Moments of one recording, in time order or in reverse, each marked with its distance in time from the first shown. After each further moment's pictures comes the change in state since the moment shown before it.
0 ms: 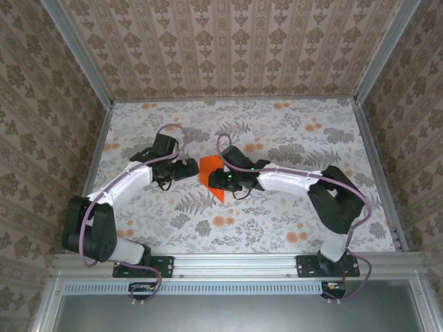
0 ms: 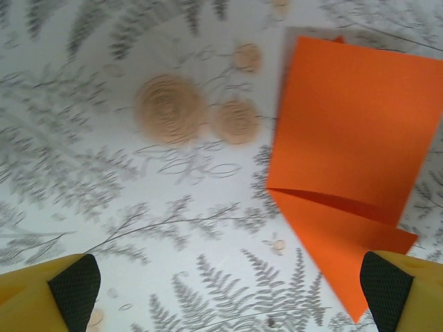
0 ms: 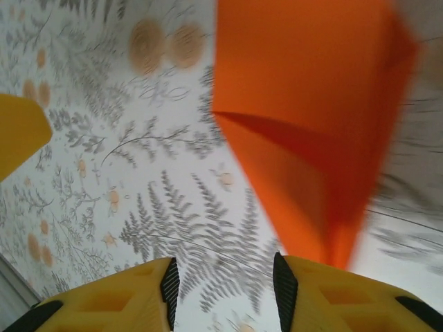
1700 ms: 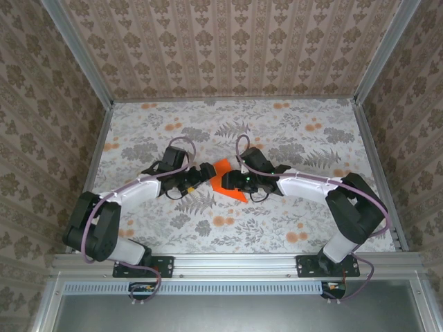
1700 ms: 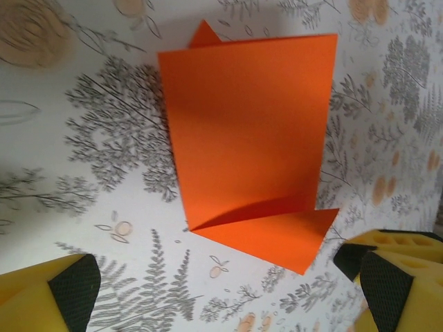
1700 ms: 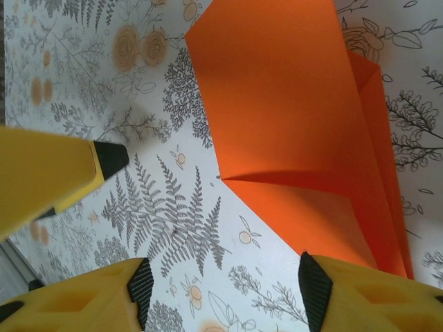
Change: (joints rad) left arm -0.124 0.039 -0.186 0.428 0.275 -0.280; right arm -0.121 -0.187 -0.257 0.116 -0.089 -0.071
